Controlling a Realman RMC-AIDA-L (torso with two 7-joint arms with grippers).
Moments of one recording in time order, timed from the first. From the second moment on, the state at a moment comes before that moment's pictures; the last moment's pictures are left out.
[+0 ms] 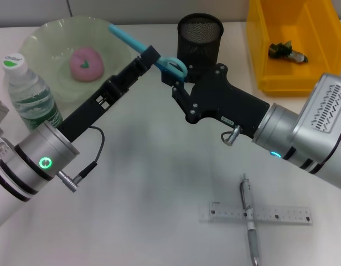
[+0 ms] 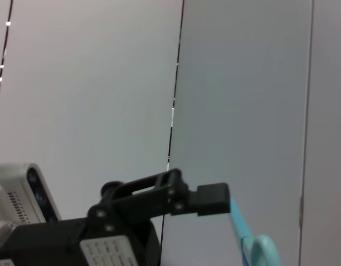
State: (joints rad) left arm -0.59 -2.08 0.53 -0.14 1.47 1.57 -1.34; right arm 0.74 2.09 -0.40 0.20 -1.69 -1.38 0.27
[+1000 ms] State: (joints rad) left arm -0.49 -2.07 0.54 0.05 1.69 1.58 -0.61; right arm 0.68 2.08 -0.58 -0.05 -1.72 -1.33 0.81
